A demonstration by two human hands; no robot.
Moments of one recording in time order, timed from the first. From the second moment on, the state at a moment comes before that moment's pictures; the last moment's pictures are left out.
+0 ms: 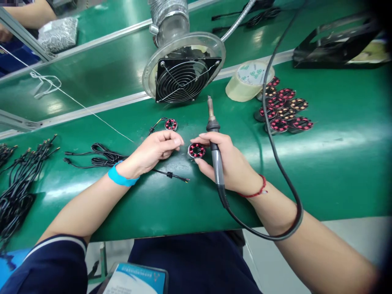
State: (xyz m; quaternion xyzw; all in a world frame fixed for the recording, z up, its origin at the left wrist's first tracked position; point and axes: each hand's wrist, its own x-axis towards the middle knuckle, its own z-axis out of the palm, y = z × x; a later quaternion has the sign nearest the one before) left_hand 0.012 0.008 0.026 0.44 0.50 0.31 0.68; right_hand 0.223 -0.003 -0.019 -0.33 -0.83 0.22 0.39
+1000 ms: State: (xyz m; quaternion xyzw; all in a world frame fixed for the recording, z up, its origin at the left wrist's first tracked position) left_hand 0.003 0.005 0.041 0.74 0.50 0.06 0.44; right_hand 0.231 0.003 -0.017 -0.40 -0.80 0.30 0.34
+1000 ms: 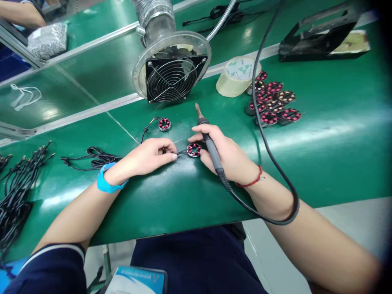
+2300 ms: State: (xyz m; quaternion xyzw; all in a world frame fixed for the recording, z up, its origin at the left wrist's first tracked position) left_hand 0.027 -0.008 0.037 0.54 0.49 0.20 0.65; right_hand 0.208 -0.009 -0.013 -0.30 -0.68 0.44 0.51
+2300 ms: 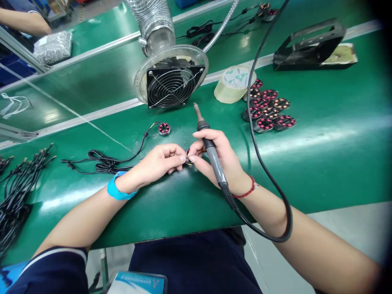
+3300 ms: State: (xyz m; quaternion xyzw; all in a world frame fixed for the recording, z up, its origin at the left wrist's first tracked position) left_hand 0.025 0.002 0.013 0.59 0.57 0.22 0.53; right_hand 0.233 -0.049 -0.016 -0.53 -0.63 0.26 0.51
